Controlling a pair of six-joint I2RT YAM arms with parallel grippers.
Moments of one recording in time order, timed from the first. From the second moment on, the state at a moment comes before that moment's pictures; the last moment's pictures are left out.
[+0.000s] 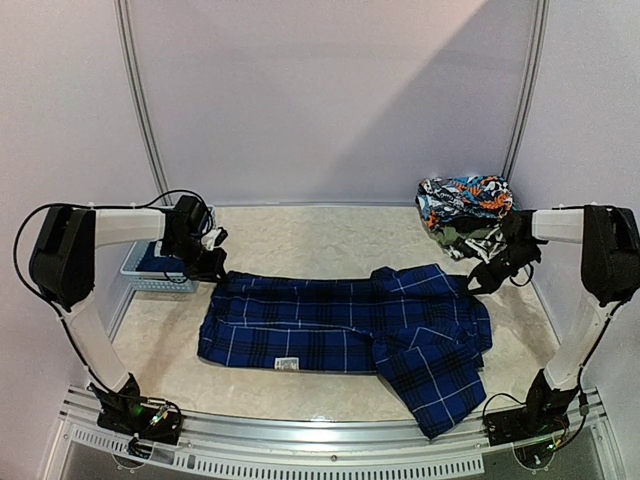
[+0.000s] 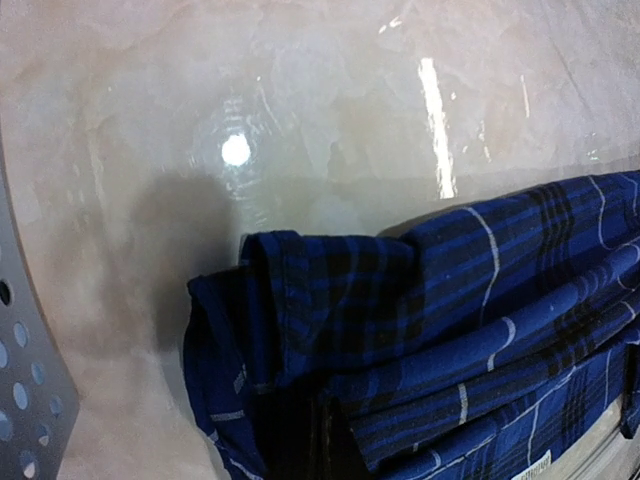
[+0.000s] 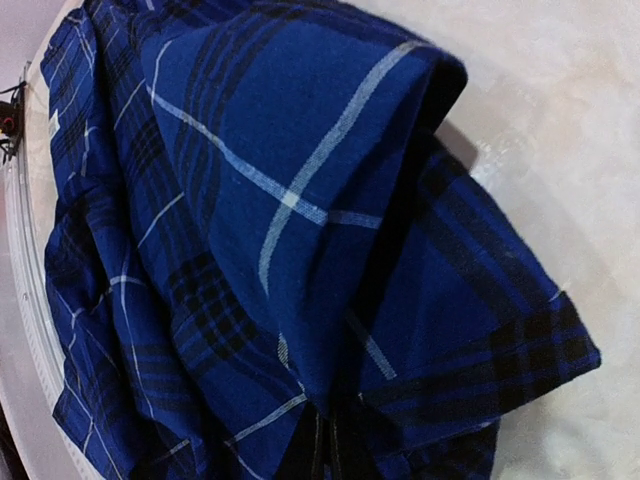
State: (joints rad) left arm -0.22 1.80 1.17 -0.60 0.27 -0.15; right arm -0.04 1.80 1.16 -0.89 -0.66 -0.74
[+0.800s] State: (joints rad) left arm -0.23 1.82 1.23 -0.80 0.21 -0.11; right arm -0.02 1.78 1.07 -0.98 -0.55 -0.91
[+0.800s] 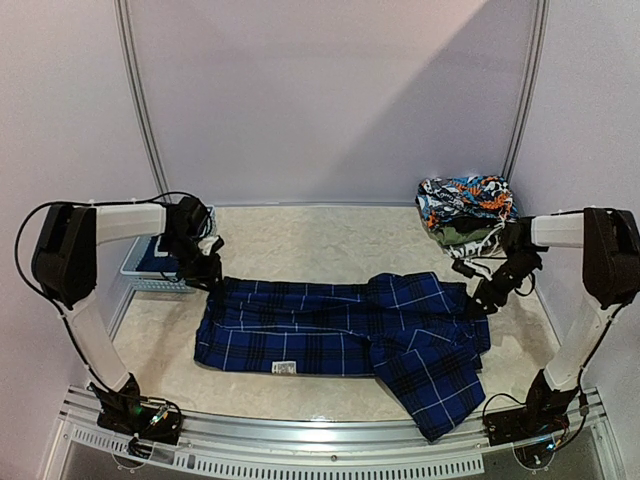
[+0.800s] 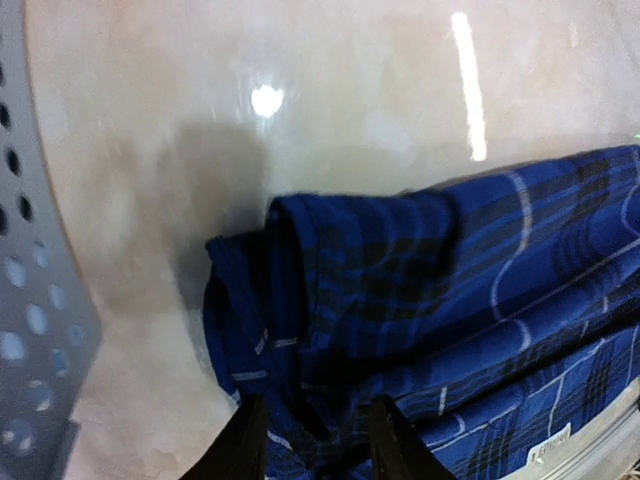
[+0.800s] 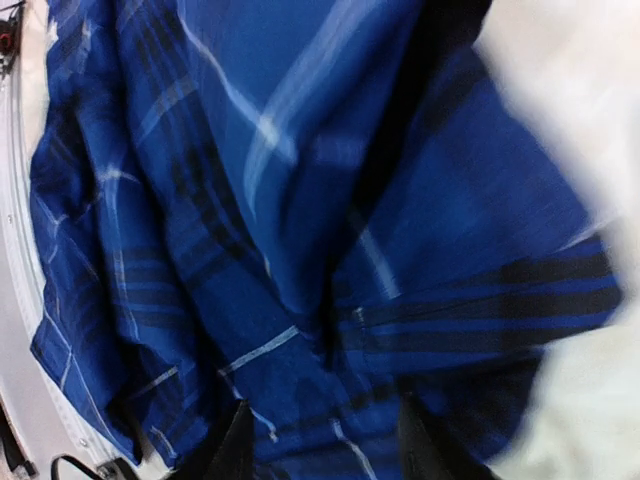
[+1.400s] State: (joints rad) left arm -0.60 2.01 1.61 -0.59 0.19 -0.28; right arm -0.03 2.18 1.78 -1.03 -0.68 -0.47
